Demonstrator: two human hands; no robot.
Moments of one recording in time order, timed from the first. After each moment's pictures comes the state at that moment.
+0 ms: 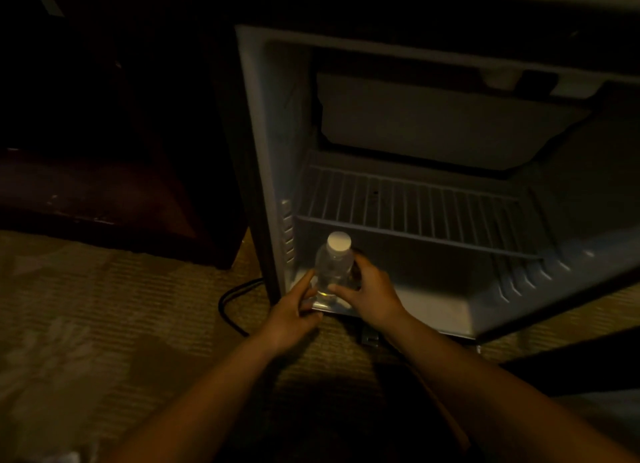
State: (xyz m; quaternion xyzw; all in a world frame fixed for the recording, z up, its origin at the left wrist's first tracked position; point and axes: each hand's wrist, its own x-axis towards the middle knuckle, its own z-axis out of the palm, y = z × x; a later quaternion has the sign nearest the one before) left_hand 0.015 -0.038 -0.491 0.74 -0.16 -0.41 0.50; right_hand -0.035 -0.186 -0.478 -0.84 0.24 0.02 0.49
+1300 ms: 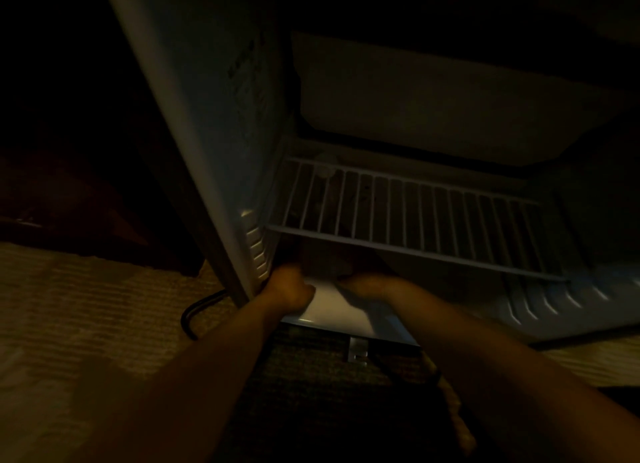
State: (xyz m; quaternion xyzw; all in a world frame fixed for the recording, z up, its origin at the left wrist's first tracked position) left_hand 0.075 -0.111 -0.515 0.88 -0.13 -0.38 0.25; right_hand 0.020 -0.249 -0.517 -0.88 0.24 0.22 0.34
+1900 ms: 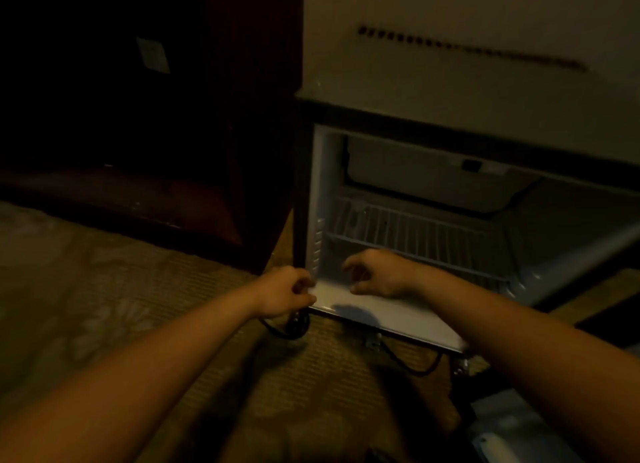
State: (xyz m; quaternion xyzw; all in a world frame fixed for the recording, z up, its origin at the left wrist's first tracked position) left_hand 0.019 0.019 -0.361 0.86 -0.32 -0.32 0.23; right_hand -0.038 -0.168 -0.329 -0.94 0.02 0.26 0.20
